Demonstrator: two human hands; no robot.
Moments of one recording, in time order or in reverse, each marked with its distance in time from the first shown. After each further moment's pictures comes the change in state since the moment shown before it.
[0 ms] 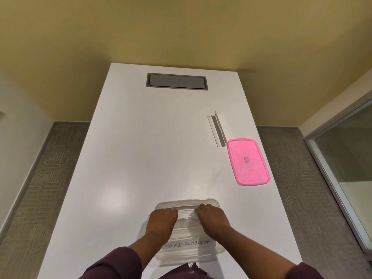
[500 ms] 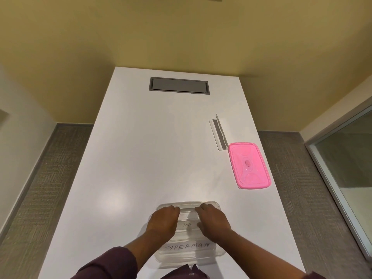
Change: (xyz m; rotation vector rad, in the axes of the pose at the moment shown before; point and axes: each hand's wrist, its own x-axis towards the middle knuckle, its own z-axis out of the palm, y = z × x) left_hand 0.000 -0.004 -0.009 -0.200 0.070 0.059; right_hand -0.004 -0.004 -0.008 0.157 0.063 0.029
